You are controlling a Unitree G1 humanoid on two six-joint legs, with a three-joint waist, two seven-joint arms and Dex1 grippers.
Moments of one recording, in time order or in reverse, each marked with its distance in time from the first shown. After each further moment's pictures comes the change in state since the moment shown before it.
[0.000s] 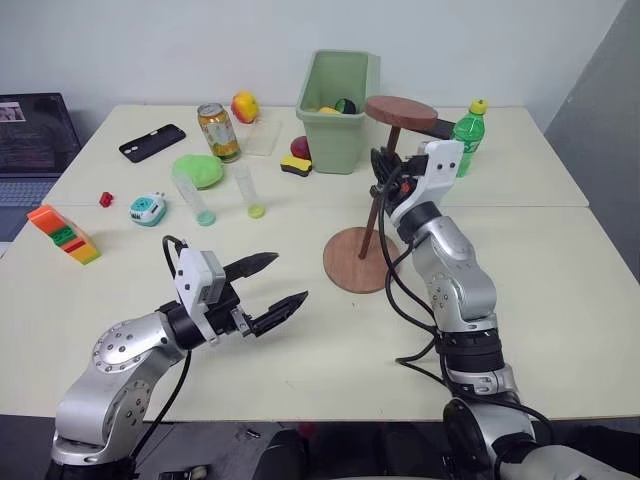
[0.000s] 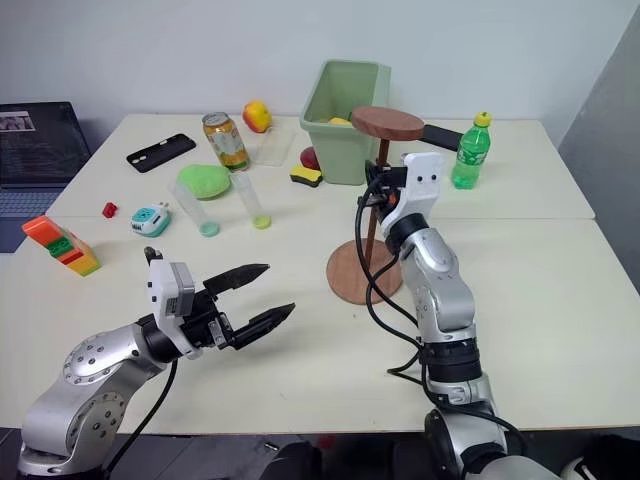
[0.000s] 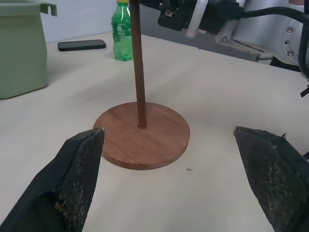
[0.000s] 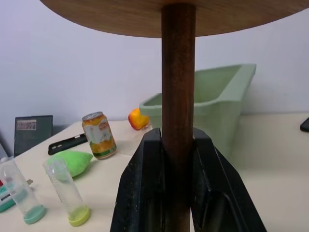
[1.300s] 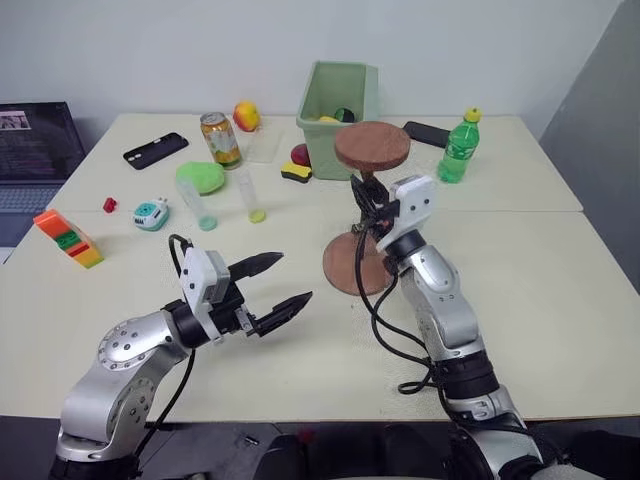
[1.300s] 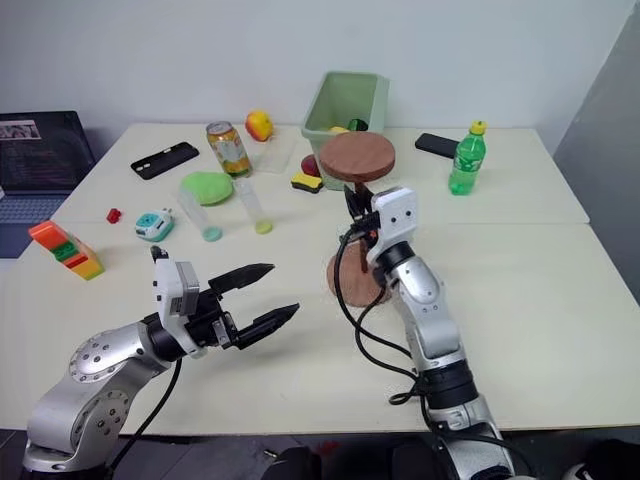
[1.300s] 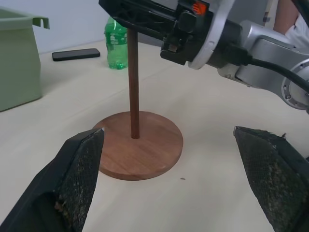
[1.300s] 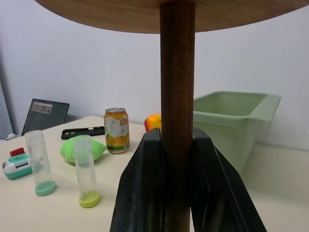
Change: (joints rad) left arm -0.012 -0.002 -0.022 0.002 -0.004 -0.003 -0.003; right arm 0.136 -0.046 0.182 0.049 -0.154 -0.245 0.080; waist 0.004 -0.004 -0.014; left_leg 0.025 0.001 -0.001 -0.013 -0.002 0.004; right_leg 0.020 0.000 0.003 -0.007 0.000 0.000
